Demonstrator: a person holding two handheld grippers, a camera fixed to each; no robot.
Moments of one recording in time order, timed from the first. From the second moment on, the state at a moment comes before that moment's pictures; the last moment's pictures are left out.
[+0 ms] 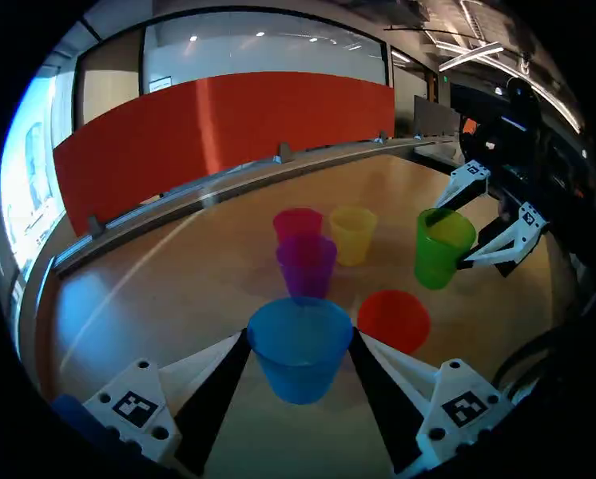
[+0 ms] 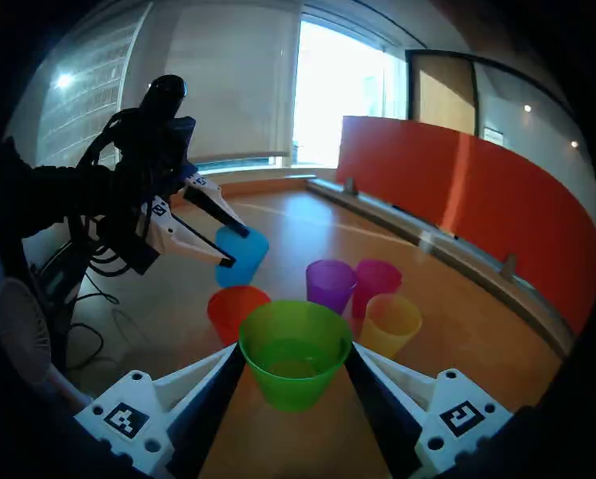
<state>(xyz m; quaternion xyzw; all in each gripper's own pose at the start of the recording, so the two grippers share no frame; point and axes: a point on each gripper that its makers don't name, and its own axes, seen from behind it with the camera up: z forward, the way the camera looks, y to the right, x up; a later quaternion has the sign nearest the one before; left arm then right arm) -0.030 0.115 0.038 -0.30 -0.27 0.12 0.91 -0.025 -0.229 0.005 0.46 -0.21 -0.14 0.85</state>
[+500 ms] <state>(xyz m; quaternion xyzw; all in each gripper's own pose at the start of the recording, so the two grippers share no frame) -0.052 0.114 0.037 -0.31 -0.29 0.11 0.90 -0.049 -0.229 0.011 0.46 -0.23 -0.14 0.85</state>
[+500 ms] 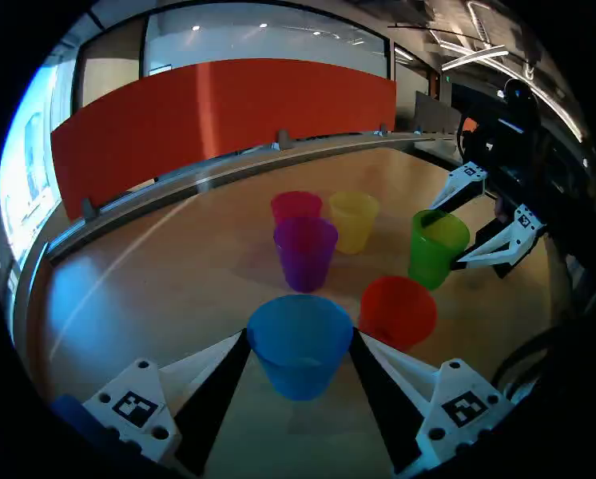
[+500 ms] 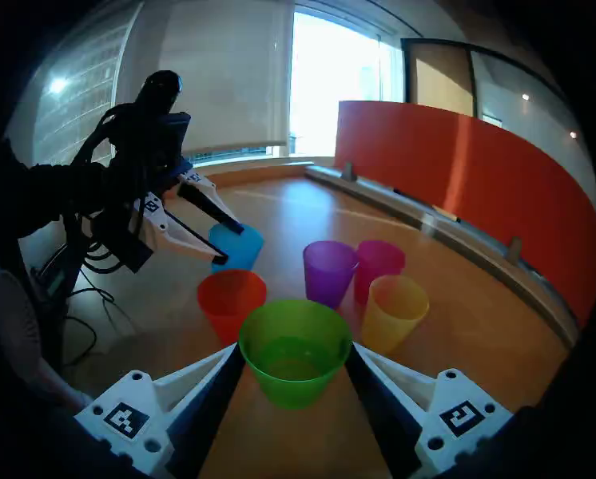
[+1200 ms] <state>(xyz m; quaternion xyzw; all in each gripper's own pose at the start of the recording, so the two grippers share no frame) -0.063 0.109 0.030 -0.32 -0.29 0.12 0.90 -0.075 -0.225 0.014 0.45 -0.25 -0.16 0.84</state>
